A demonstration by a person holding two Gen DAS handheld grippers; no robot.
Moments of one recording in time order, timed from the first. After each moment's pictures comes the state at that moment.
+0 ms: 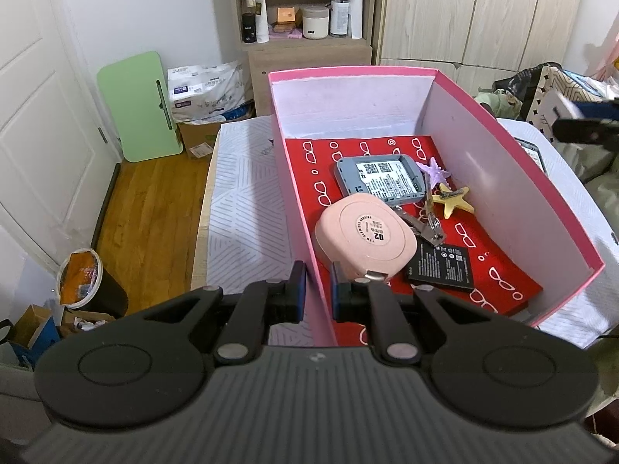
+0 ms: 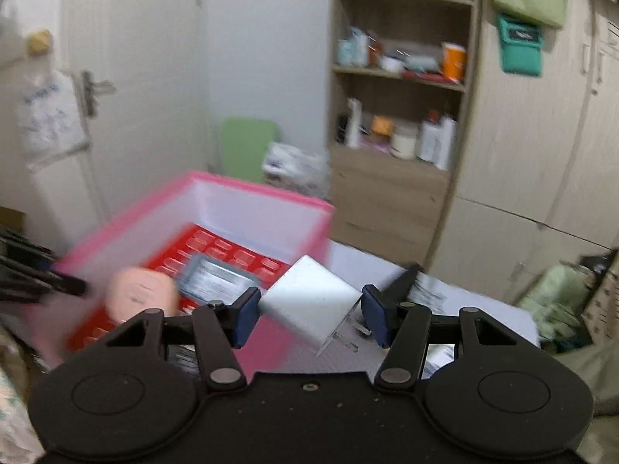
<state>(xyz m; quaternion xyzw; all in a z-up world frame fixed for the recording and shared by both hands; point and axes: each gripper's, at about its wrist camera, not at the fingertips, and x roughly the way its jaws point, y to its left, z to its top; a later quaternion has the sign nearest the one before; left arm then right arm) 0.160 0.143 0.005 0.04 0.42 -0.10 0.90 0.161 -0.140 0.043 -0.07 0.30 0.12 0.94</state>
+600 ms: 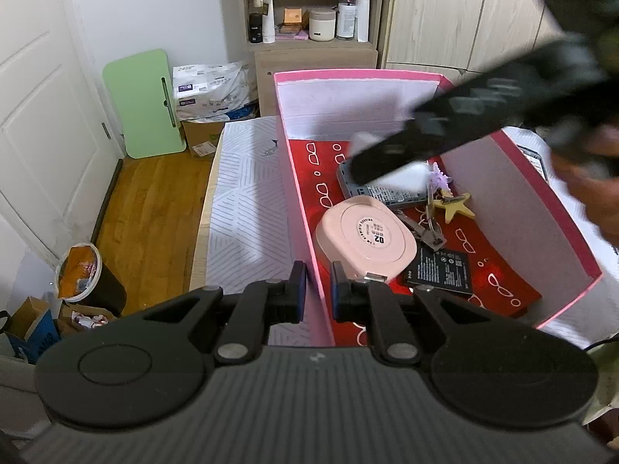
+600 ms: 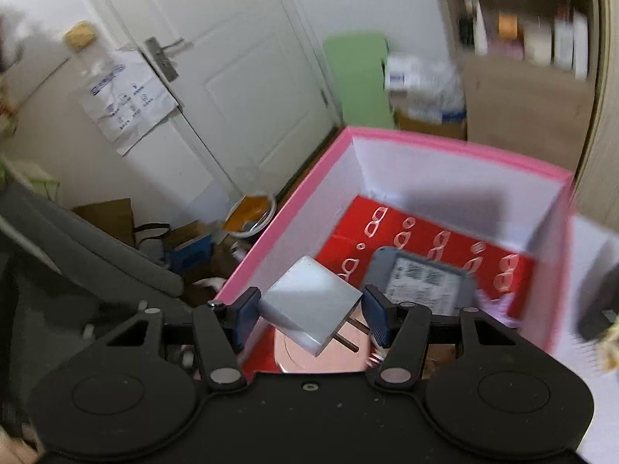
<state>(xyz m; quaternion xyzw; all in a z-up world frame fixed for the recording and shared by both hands) 0.158 0.143 0.007 0.03 0.42 -0.09 0.90 0.286 -0.041 -0.007 0.06 0.49 0.25 0.84</state>
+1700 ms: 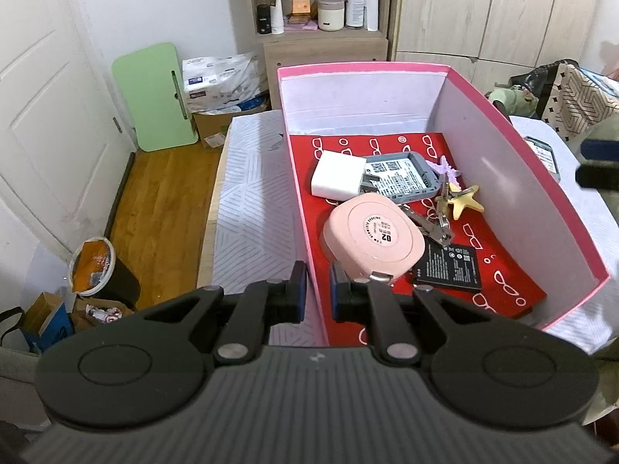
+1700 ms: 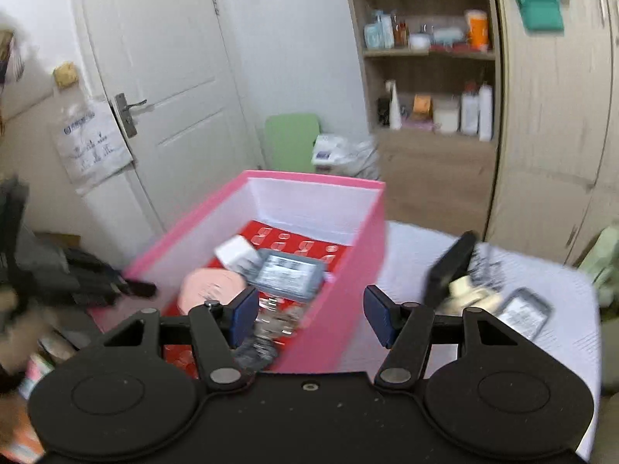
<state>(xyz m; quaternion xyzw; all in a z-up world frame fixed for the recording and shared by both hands) 0.162 0.132 0.010 0.05 0.43 -0.07 0.90 0.145 -0.156 0.018 -0.04 0.32 0.15 0.93</state>
